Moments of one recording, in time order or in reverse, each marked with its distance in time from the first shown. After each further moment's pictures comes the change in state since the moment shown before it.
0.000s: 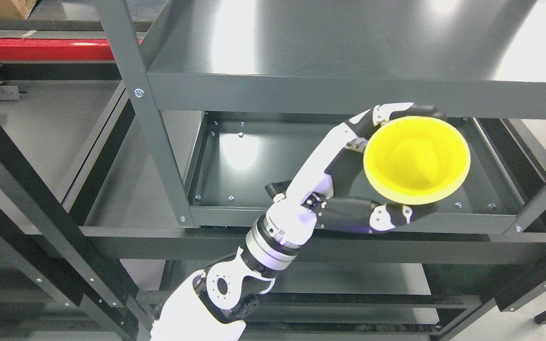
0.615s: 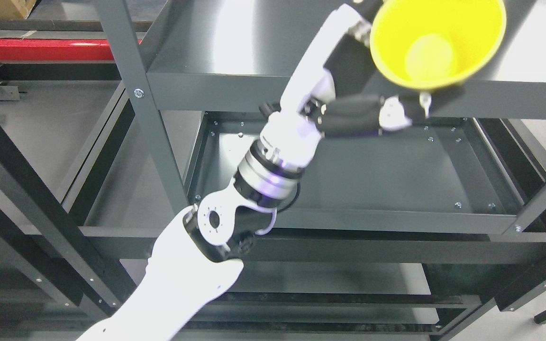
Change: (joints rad) left arm -0.275 0.000 0.060 0.008 0.169 0.156 0.119; right arm 0.000 0.000 0.000 0.000 0.000 0.000 -0.001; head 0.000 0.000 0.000
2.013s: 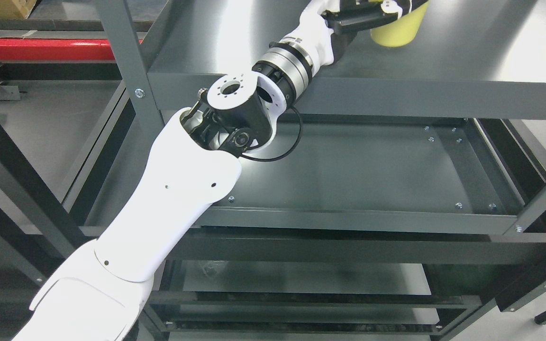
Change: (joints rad) left arm -0.312 0.000 0.007 0.310 0.361 0.644 0.284; right arm 0.000 0.000 0.000 0.000 0.000 0.000 0.002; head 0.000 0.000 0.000
